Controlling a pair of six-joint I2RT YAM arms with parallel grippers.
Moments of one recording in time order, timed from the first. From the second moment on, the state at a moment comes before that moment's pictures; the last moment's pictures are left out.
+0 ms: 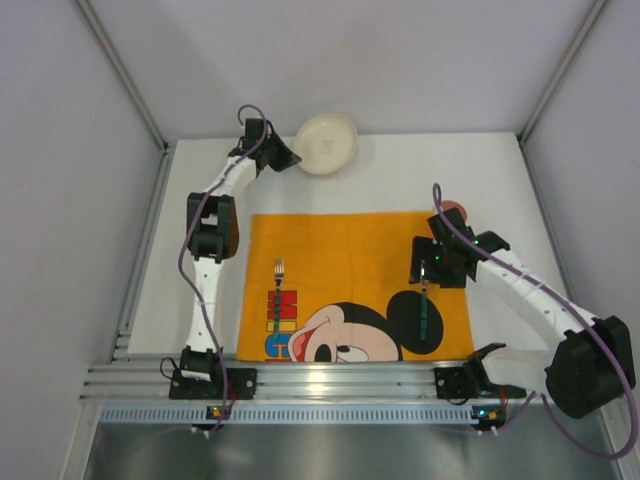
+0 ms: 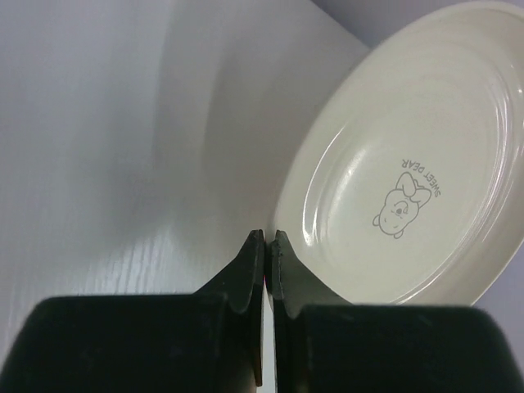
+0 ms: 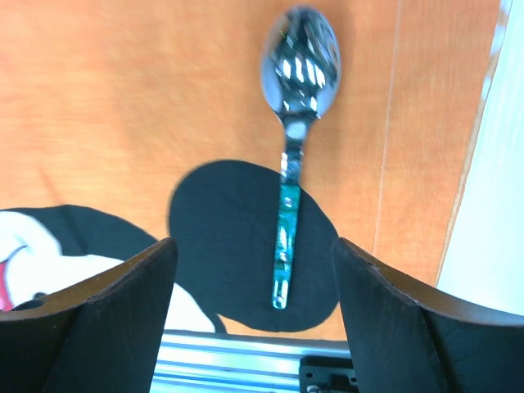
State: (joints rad) left arm -0.16 2.57 2.22 -0.27 0.29 -0.83; right arm 0.42 1.19 0.82 -0.82 0.06 0.53
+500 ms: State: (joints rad) left arm -0.39 1.90 1.58 -0.40 0.43 -0.49; right arm 0.41 1.17 1.20 -0.77 0.02 0.39
